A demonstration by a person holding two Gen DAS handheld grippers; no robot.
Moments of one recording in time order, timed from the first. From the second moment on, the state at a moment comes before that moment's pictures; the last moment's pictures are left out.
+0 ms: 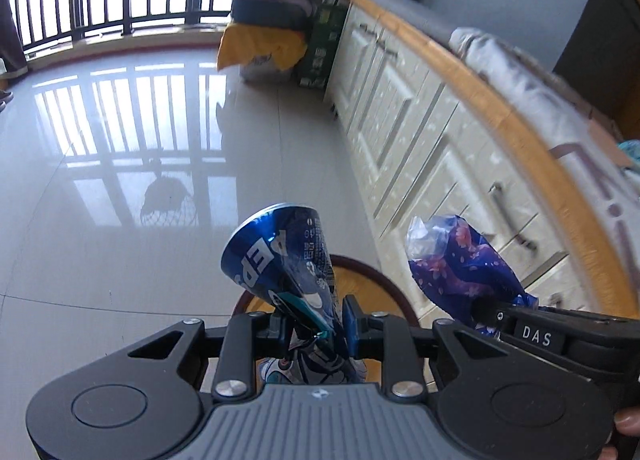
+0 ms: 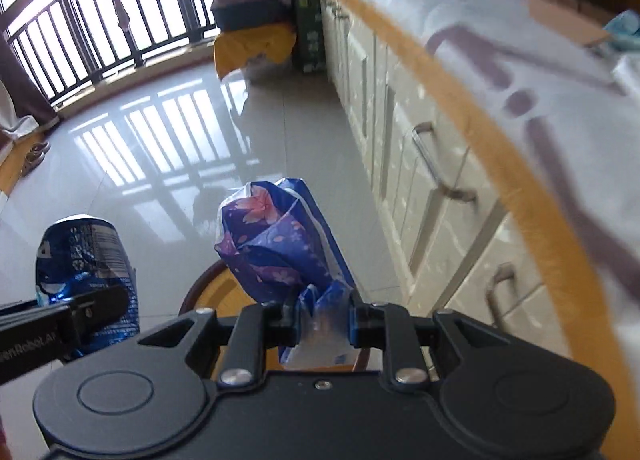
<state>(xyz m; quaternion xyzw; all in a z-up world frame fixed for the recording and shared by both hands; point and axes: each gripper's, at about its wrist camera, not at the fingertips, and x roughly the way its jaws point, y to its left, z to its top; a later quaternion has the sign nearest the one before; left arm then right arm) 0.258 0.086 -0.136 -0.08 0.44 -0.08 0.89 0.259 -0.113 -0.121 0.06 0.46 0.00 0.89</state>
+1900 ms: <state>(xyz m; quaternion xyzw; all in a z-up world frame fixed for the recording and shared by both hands) 0.303 0.071 -0.261 -0.01 0.56 -0.06 0.82 0.308 -0.134 -0.251 0.08 0.59 0.06 0.80</state>
